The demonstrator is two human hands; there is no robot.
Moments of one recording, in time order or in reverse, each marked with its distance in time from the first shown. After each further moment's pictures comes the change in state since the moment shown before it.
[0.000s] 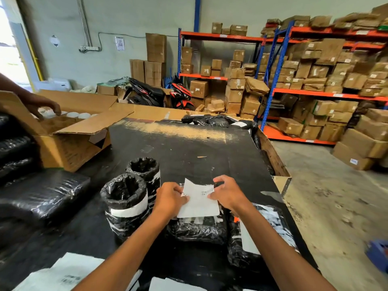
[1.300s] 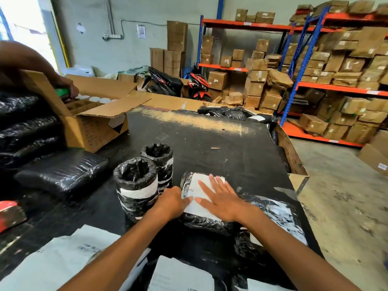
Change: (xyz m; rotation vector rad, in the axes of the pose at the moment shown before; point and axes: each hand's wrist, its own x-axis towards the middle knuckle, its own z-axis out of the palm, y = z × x) left_hand -0.026 -0.014 -0.012 0.488 -0.189 -0.161; right_hand -0.009 0.021 0.032 -1.010 -0.362 -0.458
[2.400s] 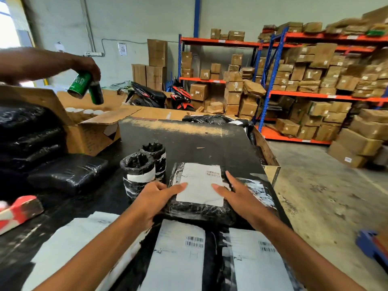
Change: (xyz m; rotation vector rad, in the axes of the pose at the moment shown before) left_hand -0.129 -0.024 -0.030 -0.895 -0.048 0.092; right_hand -0.166 -0.044 -0.019 1.128 0.361 0.208
